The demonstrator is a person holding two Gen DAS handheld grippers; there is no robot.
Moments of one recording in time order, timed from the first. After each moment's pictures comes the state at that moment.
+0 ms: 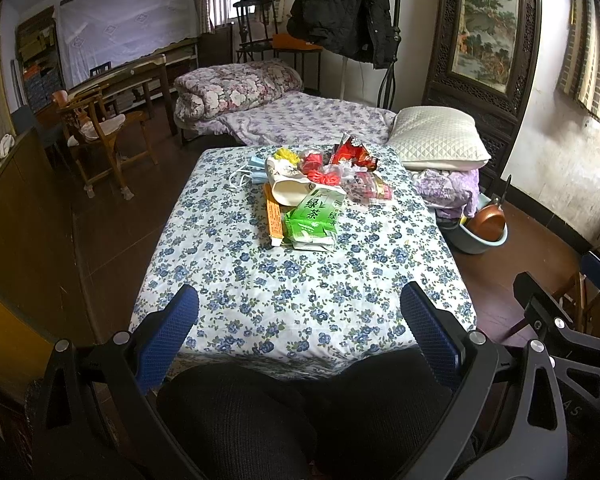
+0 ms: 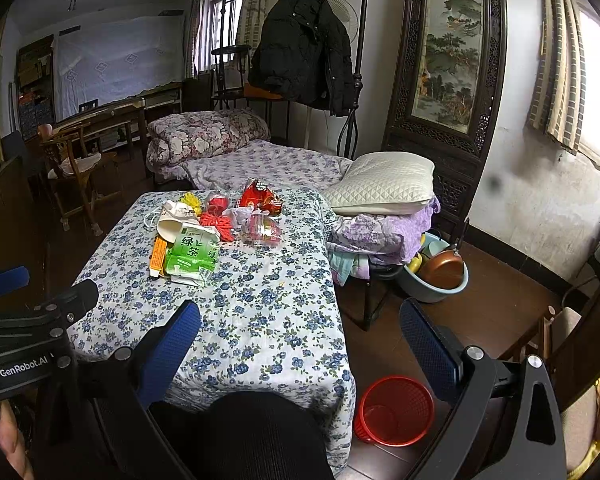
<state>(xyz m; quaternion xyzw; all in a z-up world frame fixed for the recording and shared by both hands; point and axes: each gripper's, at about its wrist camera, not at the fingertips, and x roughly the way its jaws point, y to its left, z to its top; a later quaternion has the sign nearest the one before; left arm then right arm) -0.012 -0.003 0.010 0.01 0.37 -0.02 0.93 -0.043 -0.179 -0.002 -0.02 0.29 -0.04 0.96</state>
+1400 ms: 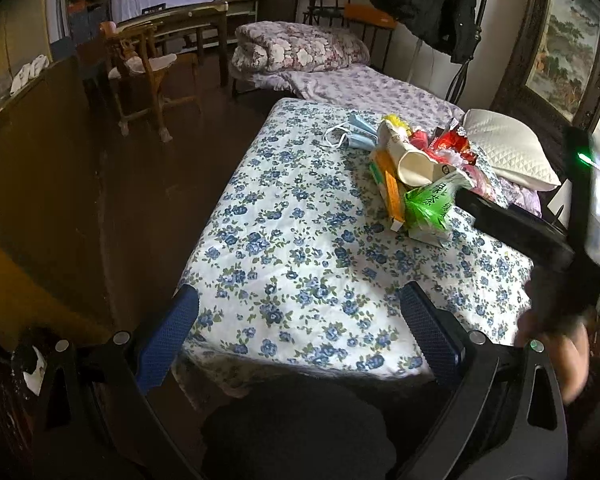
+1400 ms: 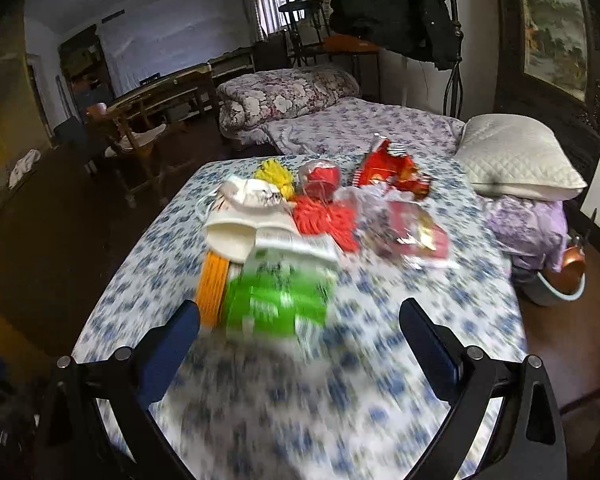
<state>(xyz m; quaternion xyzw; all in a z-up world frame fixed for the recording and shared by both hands) 0.038 0.115 -0.058 -0.06 0.43 0.06 0.90 0.177 -0.081 -0.106 0.04 0.37 0.13 0.92</state>
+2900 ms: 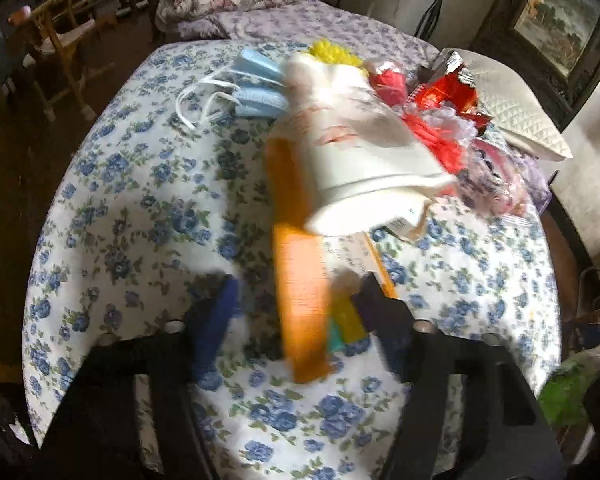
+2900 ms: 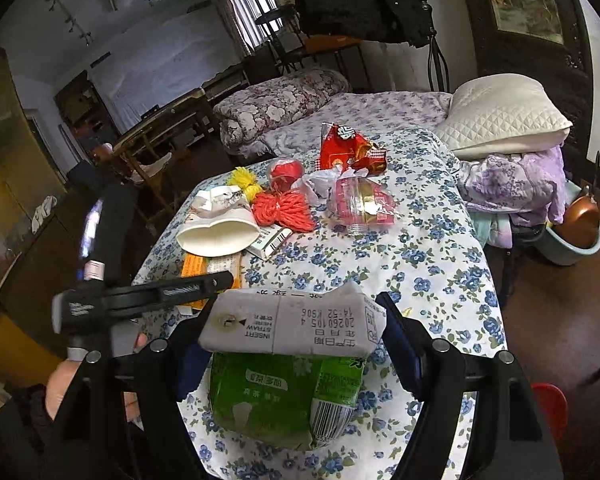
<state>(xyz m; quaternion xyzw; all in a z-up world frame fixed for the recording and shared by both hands) 0.234 0.044 -0.150 -0.05 0.52 -0.03 0.85 0.131 -0.175 -0.107 0.13 0.36 0.15 0.91</state>
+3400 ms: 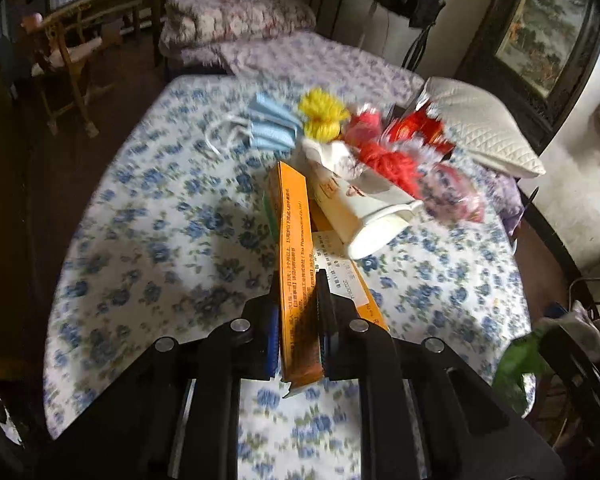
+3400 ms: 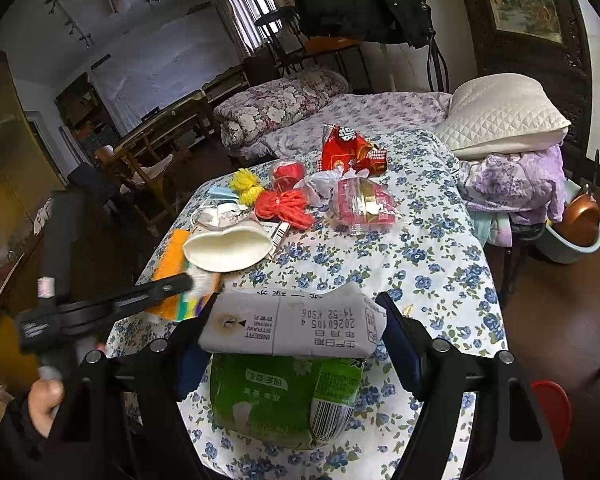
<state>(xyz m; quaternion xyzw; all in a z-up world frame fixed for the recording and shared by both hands) 0.182 0.053 -0.104 -0.08 0.46 -0.04 0.88 0.126 -0.174 -0.102 0.13 0.36 0.14 0.91</state>
